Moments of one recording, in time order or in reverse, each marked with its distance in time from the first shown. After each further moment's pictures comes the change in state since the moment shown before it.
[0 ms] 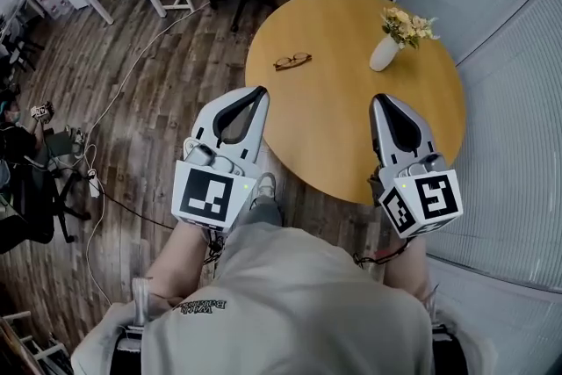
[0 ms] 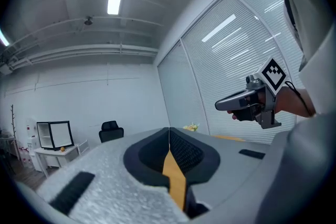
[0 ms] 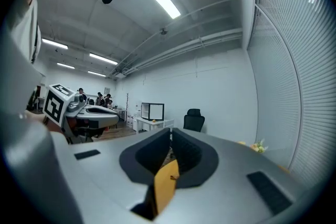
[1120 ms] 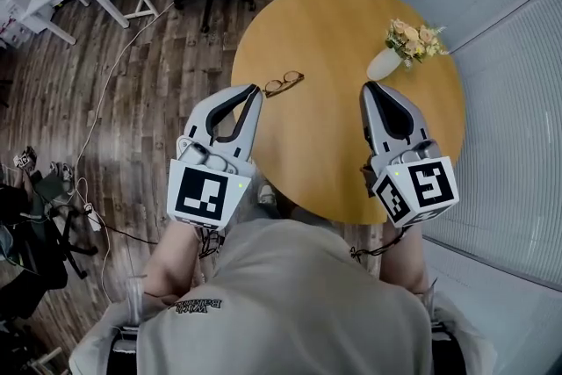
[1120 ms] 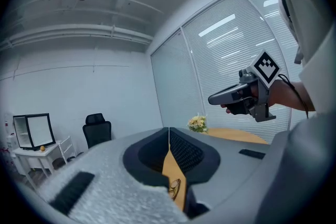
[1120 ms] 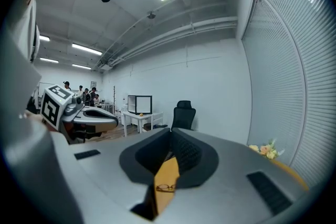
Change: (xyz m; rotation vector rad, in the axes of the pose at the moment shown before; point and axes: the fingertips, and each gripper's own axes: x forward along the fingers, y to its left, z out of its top) left arm 0.149 0.107 -0.051 -0.006 0.070 -0.173; right arm 0.167 -0.068 -0.013 0.042 0.103 -0.116
